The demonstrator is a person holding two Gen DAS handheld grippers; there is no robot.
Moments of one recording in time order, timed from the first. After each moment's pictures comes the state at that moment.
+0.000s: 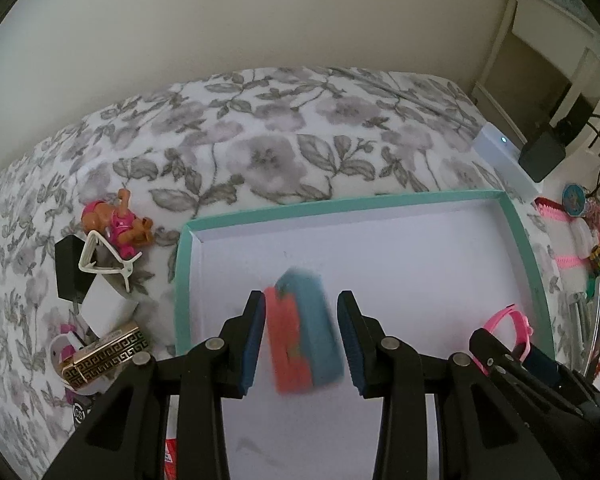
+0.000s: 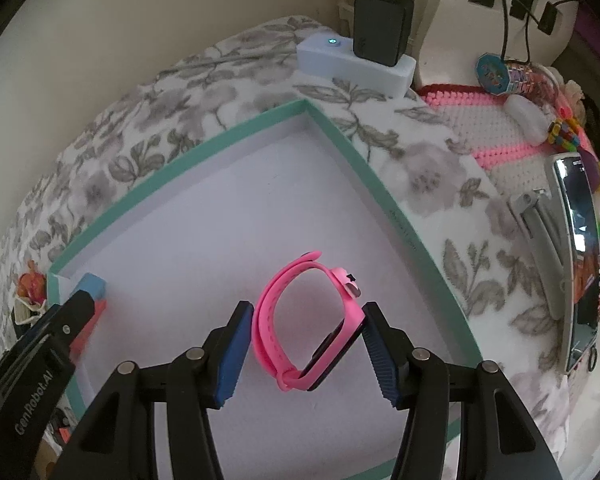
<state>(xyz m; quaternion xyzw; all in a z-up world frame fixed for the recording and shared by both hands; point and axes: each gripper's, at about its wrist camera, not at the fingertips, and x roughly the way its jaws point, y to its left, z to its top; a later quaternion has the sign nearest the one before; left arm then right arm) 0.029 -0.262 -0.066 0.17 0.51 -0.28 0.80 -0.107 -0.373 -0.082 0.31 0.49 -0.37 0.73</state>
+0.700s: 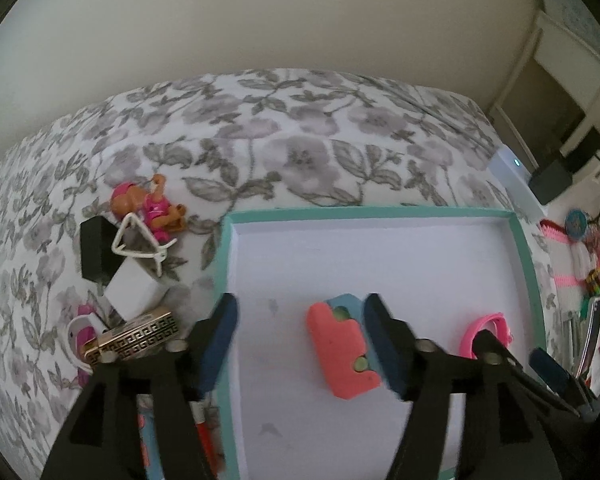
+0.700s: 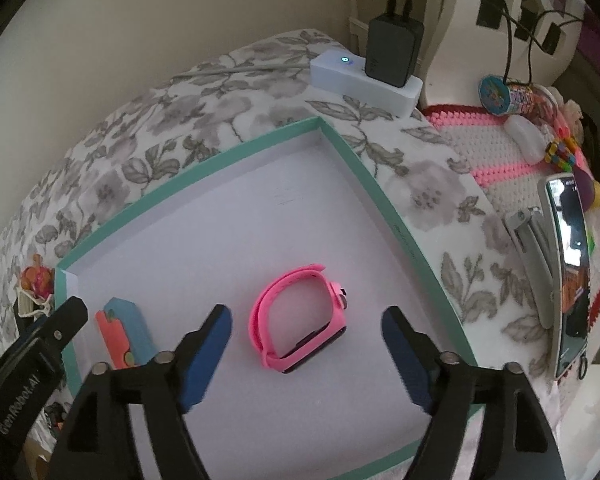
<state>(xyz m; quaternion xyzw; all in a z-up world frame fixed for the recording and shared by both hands) 0.043 -0.232 -0.055 0.13 0.53 -0.25 0.80 -0.102 -0.363 -0.068 0.29 0.48 -0.37 0.74</state>
